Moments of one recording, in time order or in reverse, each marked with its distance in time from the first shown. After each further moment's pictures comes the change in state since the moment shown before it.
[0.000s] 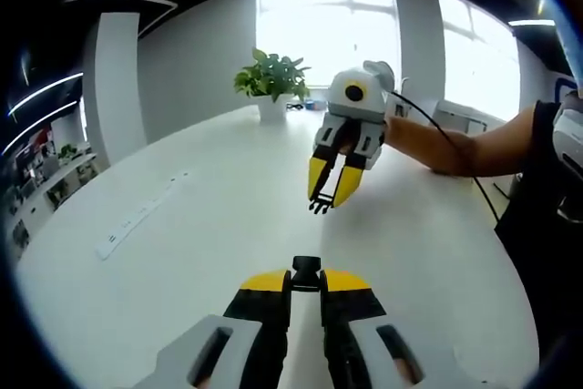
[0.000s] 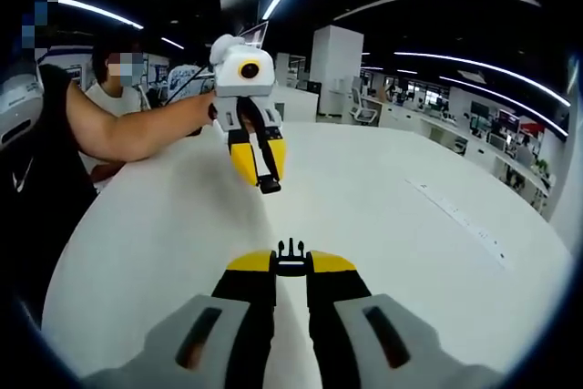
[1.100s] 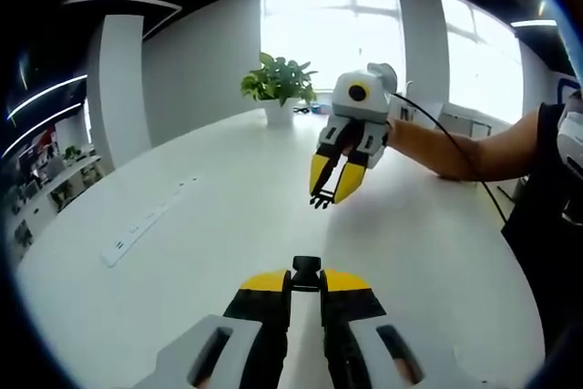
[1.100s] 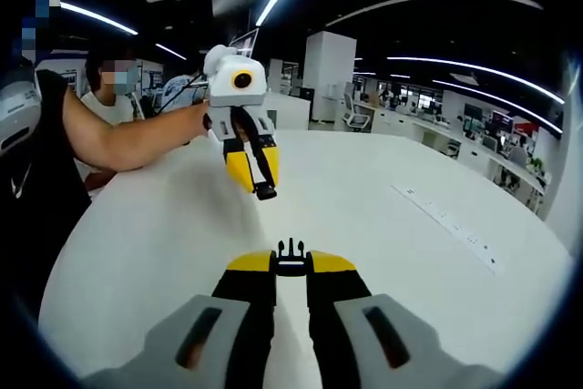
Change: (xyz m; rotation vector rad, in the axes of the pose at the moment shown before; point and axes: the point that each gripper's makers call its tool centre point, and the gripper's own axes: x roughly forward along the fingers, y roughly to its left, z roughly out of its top) left arm 0.004 0.017 0.009 -0.004 -0.022 0.016; right arm -0.005 -0.024 0.010 0.017 -0.040 -0.035
